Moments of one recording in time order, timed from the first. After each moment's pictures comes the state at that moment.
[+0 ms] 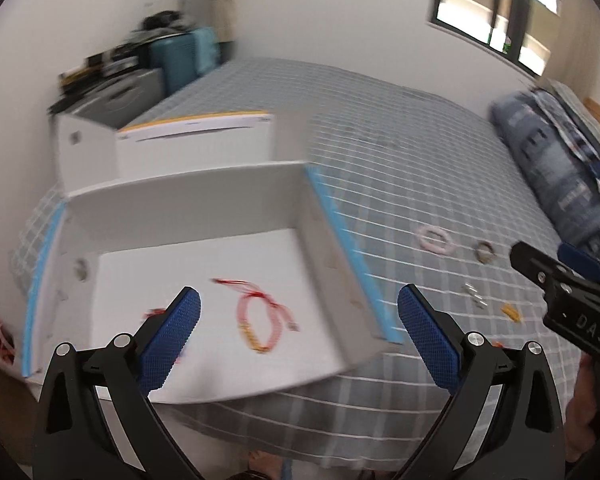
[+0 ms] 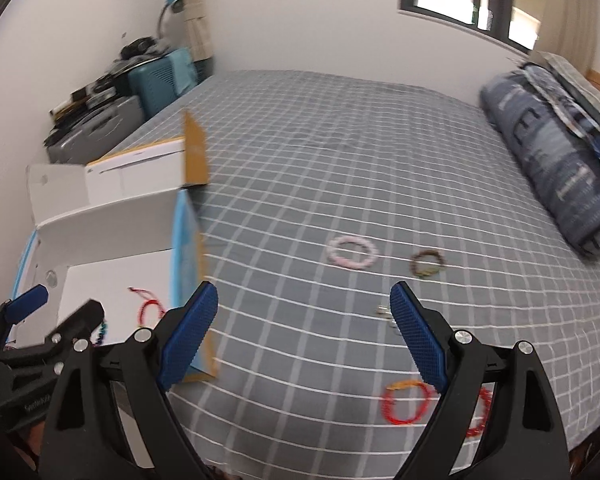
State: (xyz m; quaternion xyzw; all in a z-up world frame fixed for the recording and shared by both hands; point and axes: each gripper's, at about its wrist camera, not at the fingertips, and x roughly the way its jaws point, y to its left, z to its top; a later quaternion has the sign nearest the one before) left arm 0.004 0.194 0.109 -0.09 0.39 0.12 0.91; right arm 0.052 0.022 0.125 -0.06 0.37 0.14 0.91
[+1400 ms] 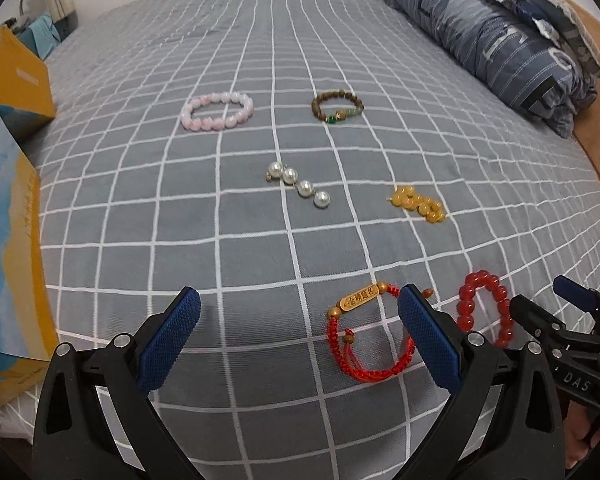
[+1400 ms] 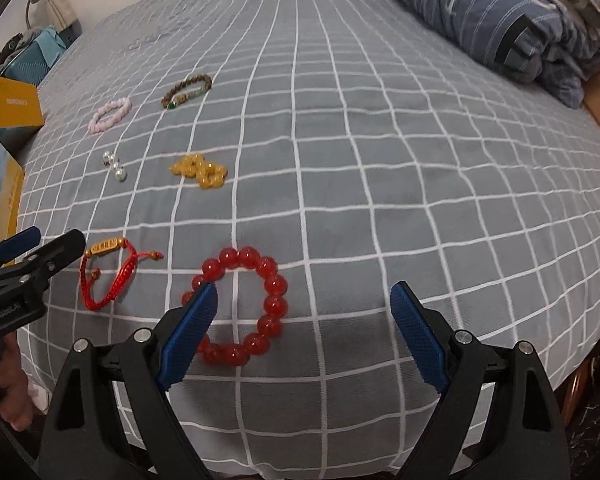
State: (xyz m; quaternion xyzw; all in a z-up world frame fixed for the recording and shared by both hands) left arm 0.114 -0.033 -0.035 -0.02 0.51 -0.04 0.86; right arm 0.067 -0.233 -0.044 0.01 0.53 0.00 0.85
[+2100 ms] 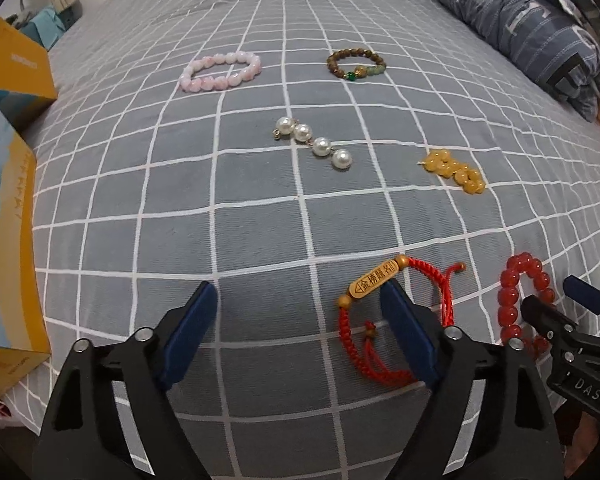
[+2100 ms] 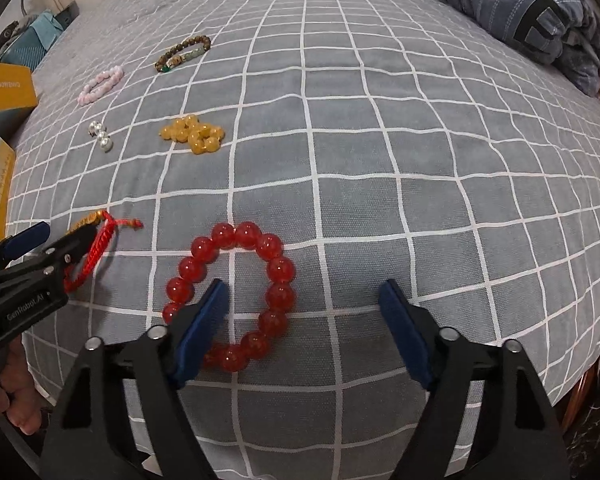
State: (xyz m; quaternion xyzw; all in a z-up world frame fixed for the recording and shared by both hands) left arm 0.126 -0.038 -0.062 0.00 0.54 -0.01 0.84; right arm 0.083 -0.225 -0.071 0.00 0.57 0.01 0.82
